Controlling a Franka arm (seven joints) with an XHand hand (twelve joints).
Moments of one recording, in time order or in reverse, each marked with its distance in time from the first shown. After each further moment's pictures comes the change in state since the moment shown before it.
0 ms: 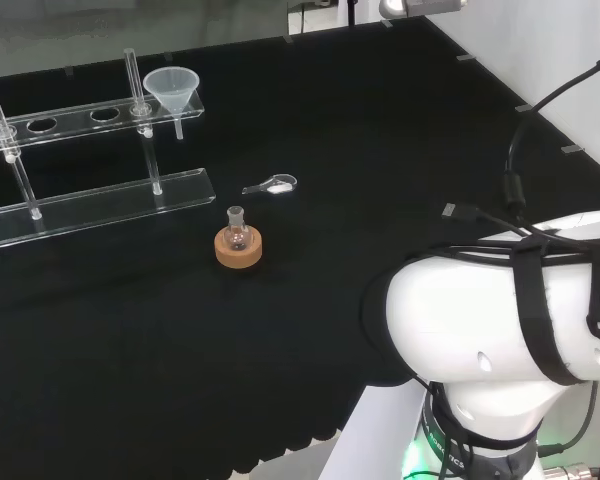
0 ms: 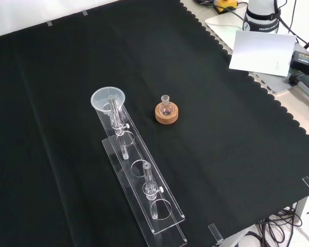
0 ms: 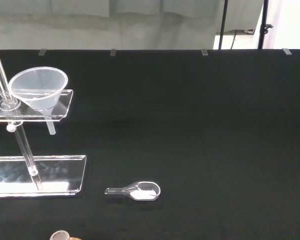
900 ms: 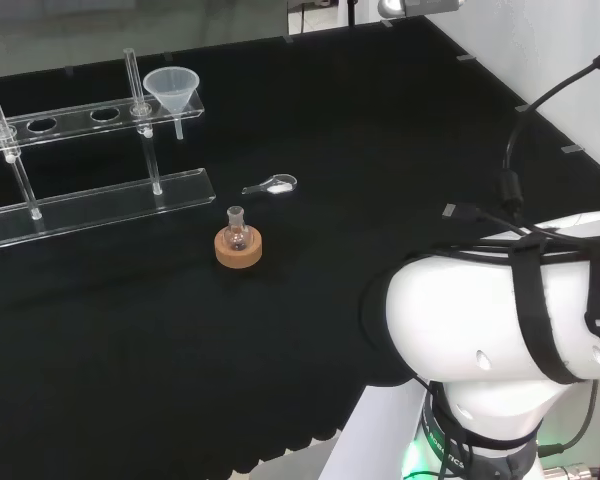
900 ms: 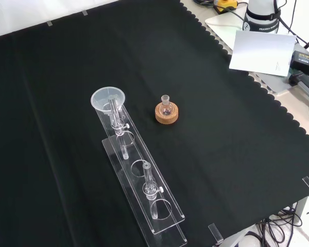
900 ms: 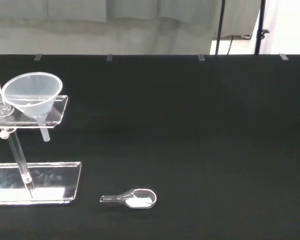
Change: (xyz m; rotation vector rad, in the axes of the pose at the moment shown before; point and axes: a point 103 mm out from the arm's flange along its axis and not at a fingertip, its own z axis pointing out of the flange) arm -0.003 0.008 0.001 -0.016 -0.006 0.011
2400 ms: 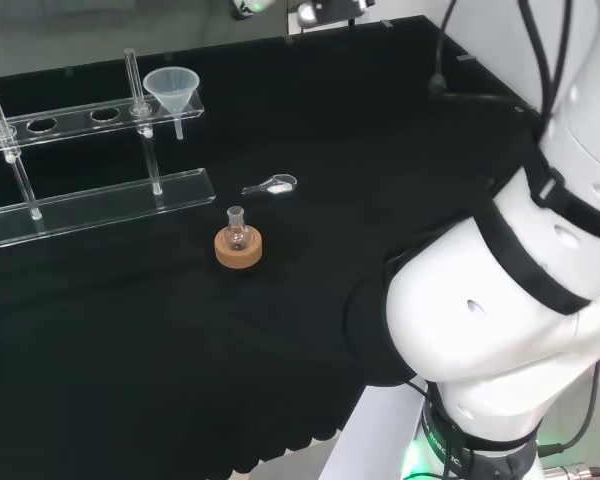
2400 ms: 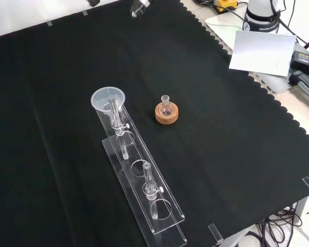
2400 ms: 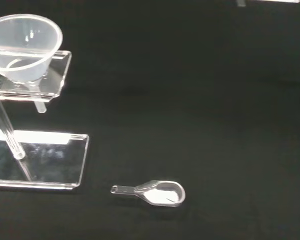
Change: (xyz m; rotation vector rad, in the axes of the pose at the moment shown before) arm 0.053 0.151 0.087 0.192 -0.051 -0.074
